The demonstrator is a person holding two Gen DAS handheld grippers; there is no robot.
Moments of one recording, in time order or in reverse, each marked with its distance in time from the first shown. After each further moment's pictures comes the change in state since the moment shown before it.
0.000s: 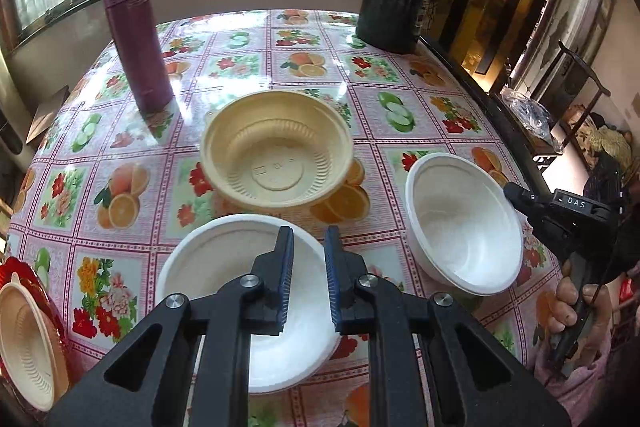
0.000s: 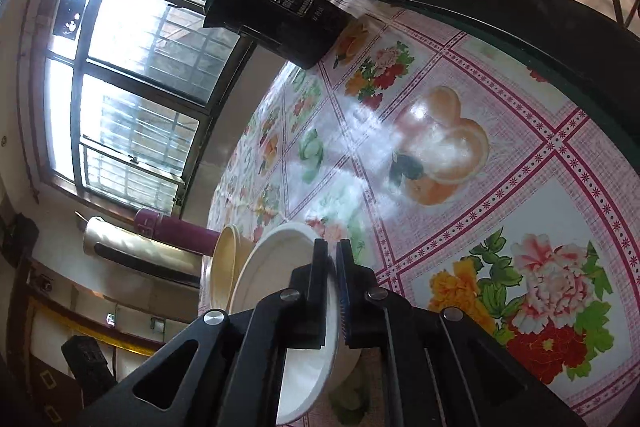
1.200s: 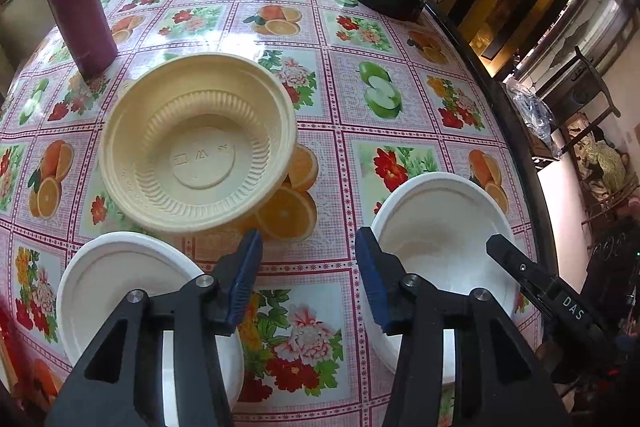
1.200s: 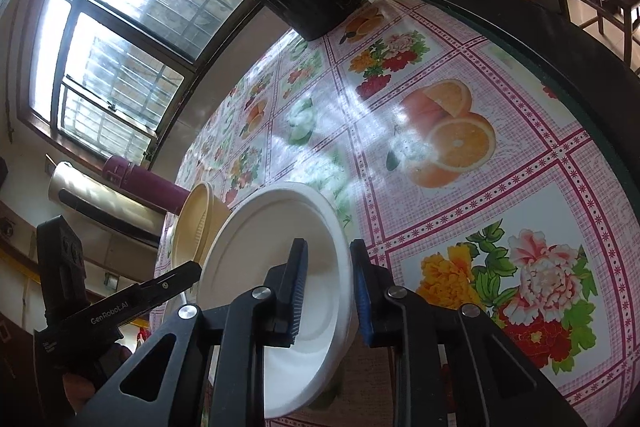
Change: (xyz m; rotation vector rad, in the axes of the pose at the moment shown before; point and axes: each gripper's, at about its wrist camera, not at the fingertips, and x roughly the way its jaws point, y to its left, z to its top) left arm 0.064 -0.036 0.032 -0.110 0.165 -0.027; right arm 0.003 0.020 -0.020 -0.156 0.065 -0.117
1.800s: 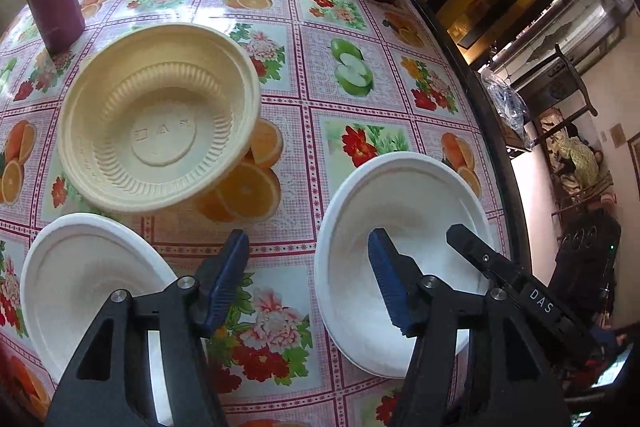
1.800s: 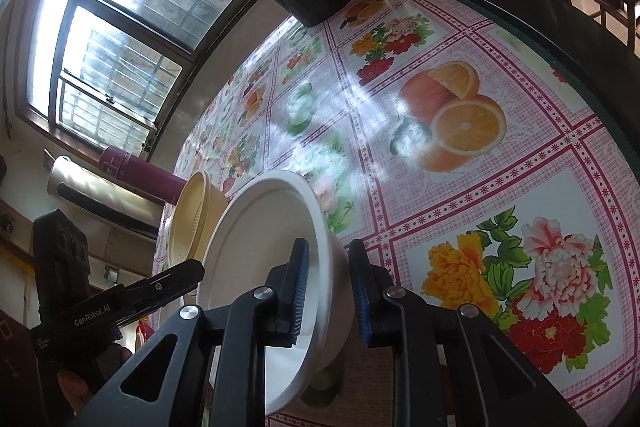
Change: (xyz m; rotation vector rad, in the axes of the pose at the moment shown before) left arm 0.013 -0.004 -0.004 -0.007 0.095 -0.152; right arm 0.011 0.003 -0.005 0.007 0.038 -0.001
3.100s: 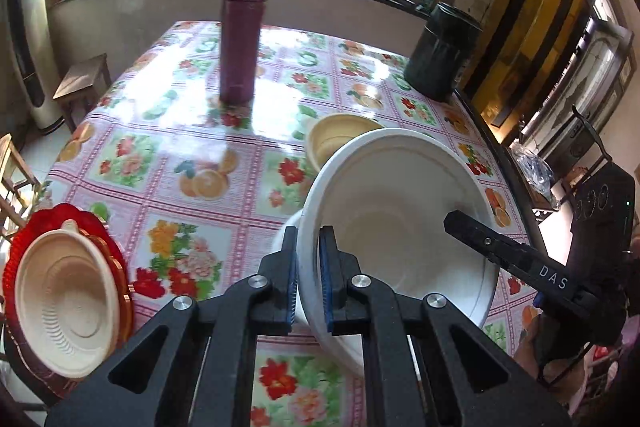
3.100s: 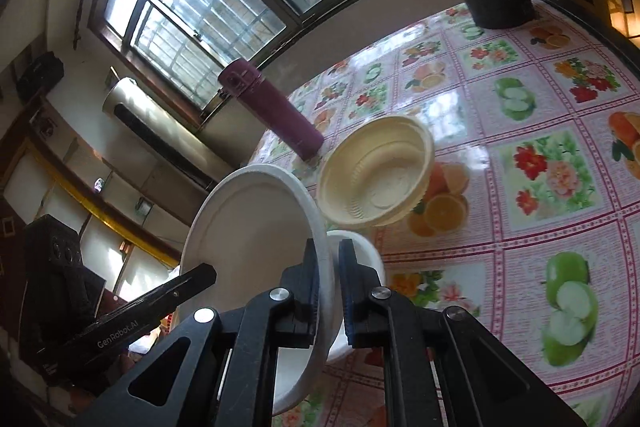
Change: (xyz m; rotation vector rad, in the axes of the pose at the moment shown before) left arm -0.163 0.130 -0.081 -0.086 -0.366 0.164; right arm 0.024 0.196 -0.078 -0.322 0.038 0.189
